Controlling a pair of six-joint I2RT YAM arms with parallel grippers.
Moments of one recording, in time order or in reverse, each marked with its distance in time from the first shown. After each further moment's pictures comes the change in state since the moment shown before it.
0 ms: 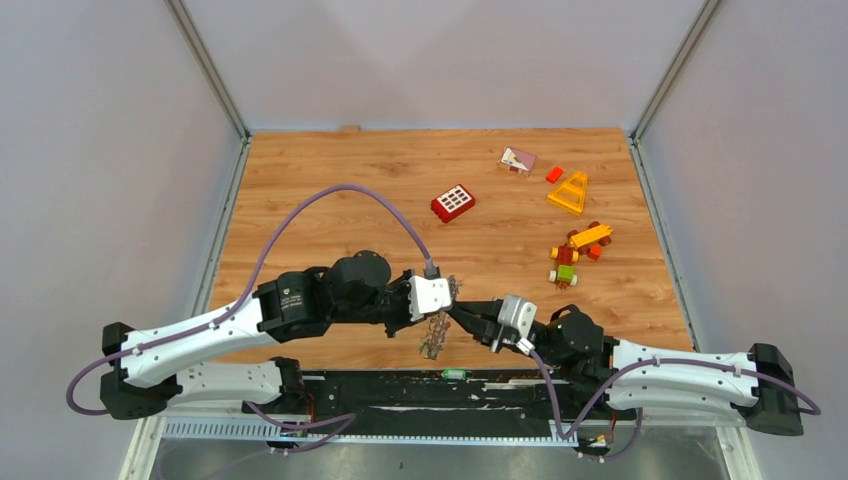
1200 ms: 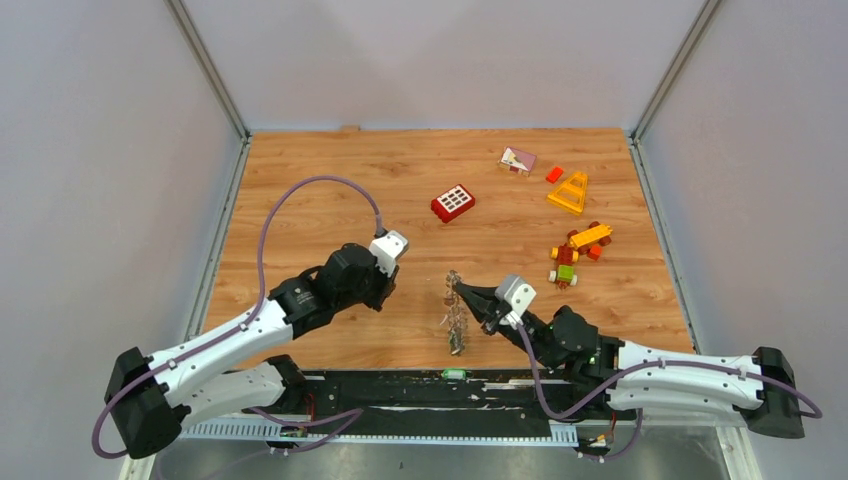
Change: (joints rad) left arm 0.369 -0.042 -0.370 0.218 -0.186 -0.309; right arm 0.000 -0.053 -0.010 -0.166 0.315 0.088
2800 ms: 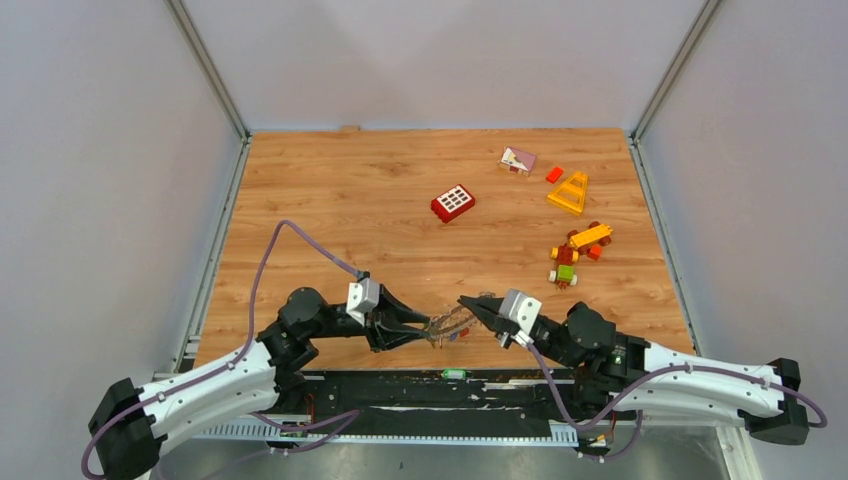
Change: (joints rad) left arm -0.035 -0.292 -0.445 0.926 0.728 -0.146; right arm -0.003 -0.116 0.087 -0.301 -0.172 -0.113
